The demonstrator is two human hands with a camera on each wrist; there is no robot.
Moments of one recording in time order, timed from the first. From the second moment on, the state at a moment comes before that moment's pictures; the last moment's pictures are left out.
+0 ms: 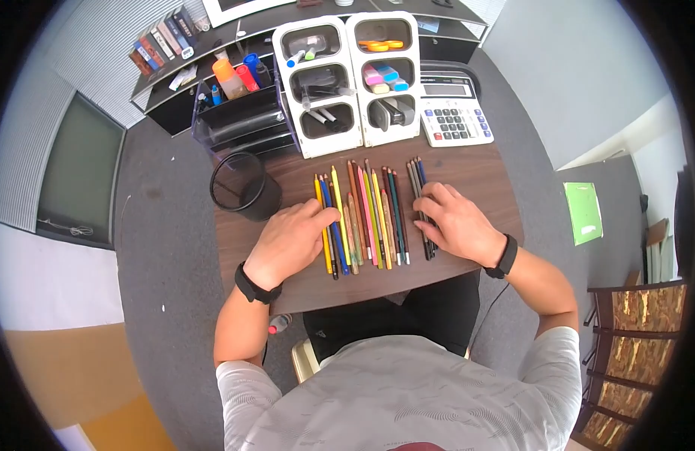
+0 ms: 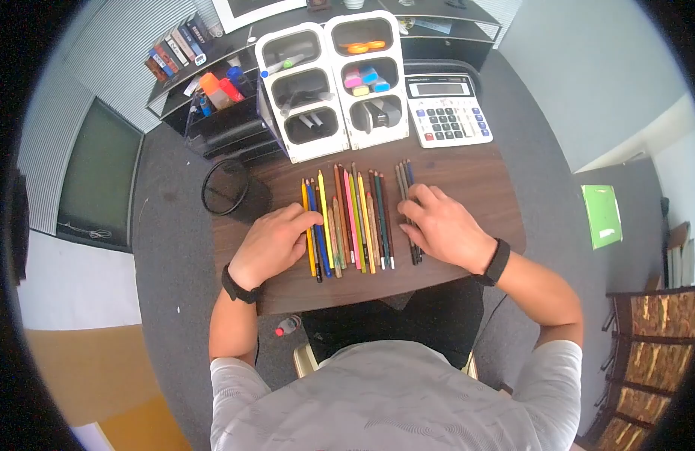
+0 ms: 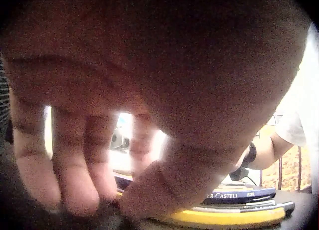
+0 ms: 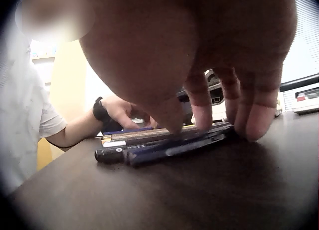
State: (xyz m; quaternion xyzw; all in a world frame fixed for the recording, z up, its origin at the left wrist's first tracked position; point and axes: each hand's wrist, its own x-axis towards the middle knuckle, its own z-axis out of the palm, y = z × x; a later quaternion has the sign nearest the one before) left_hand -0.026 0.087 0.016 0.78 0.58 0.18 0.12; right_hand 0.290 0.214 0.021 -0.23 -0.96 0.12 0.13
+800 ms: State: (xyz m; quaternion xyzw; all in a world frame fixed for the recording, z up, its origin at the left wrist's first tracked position) left_hand -0.021 0.088 0.012 0.79 0.55 0.23 0.11; right_hand 0.286 0.251 0.031 -0.37 -0.80 0.40 0.23
